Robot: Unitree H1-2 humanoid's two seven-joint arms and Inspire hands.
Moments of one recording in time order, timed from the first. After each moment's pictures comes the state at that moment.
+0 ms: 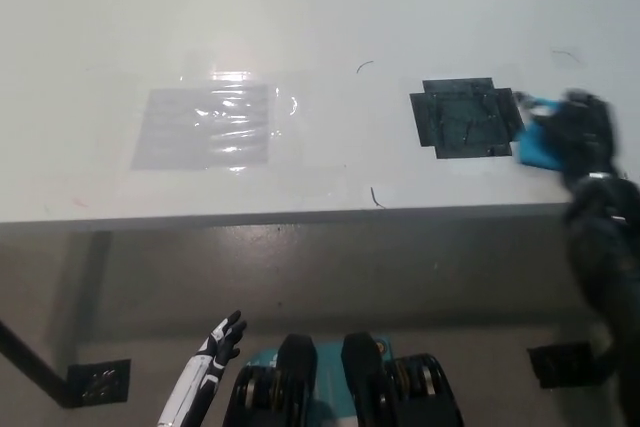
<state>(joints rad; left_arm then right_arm) -0.02 0.12 -0.09 0.44 0.10 -0.41 -0.06 -0.97 -0.15 -0.31 1.35 0.30 -0.29 0.04</state>
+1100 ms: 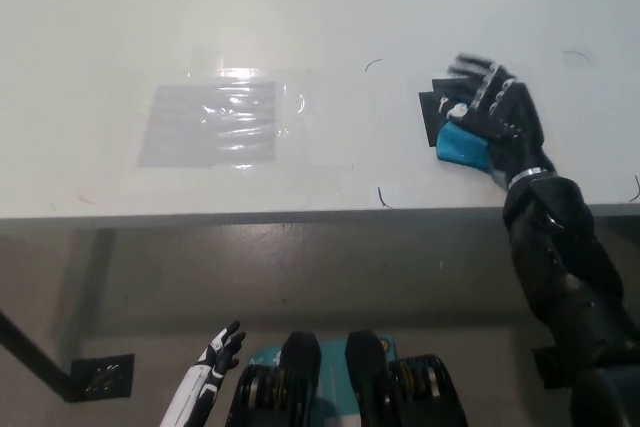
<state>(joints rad) -0.01 0.12 -0.09 0.44 0.09 -0.41 -0.06 -0.86 -0.07 -0.17 1.01 0.25 -0.28 0.06</state>
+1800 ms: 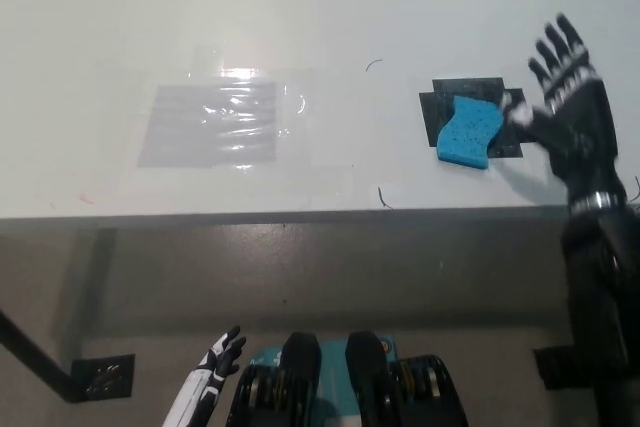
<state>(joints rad) -0.01 0.12 -0.09 0.46 0.10 -0.40 -0.06 -0.53 -0.09 -0.15 0.37 0.27 -0.15 0.06</state>
